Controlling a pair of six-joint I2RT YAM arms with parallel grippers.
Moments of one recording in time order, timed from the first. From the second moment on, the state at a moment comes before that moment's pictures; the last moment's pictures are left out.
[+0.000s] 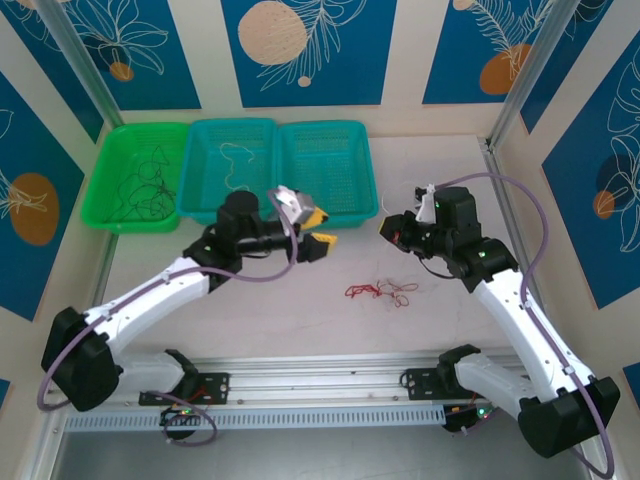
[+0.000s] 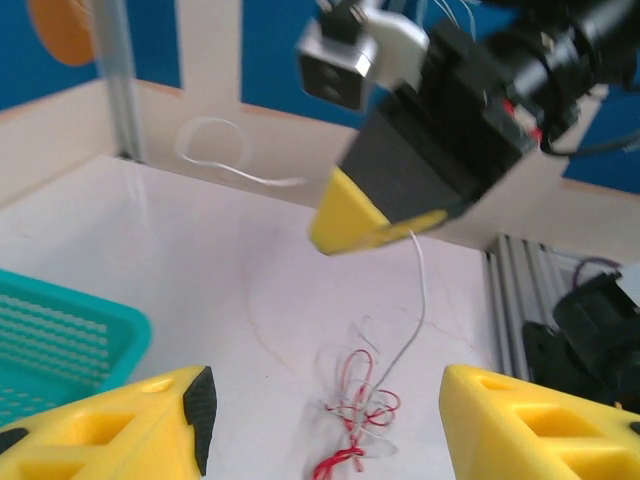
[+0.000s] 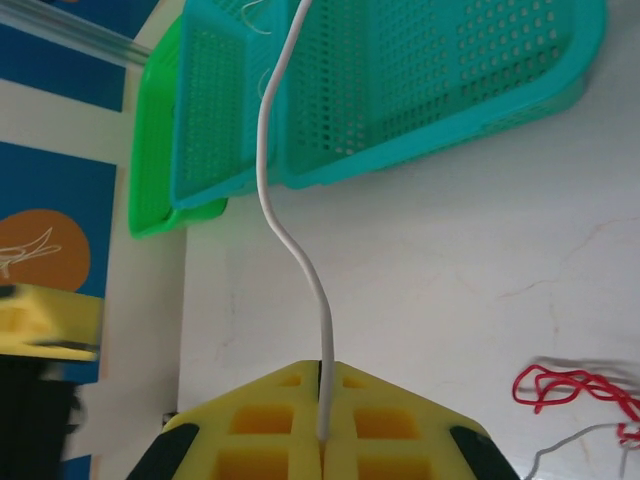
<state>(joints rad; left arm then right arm) -0.73 1.28 0.93 0.15 0.60 0.00 0.35 0.98 0.99 -0.62 -0.41 0.81</state>
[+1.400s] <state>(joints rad) -0.94 1.40 1.02 0.23 0.18 -0.19 0.54 0.81 0.40 -0.28 -0.13 0.66</state>
